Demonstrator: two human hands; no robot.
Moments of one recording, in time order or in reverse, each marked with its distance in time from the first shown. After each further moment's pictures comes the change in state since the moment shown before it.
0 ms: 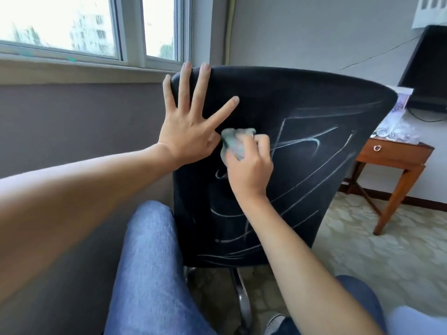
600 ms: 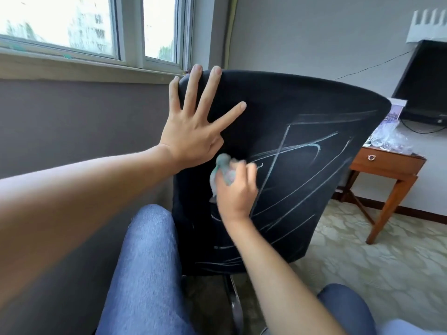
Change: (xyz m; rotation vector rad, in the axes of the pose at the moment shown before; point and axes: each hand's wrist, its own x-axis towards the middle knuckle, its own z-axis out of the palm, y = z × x) left_hand 0.005 0.004 0.006 -0.010 -0.021 0.028; right_hand -0.045 0.017 0.024 0.015 -0.033 0.084
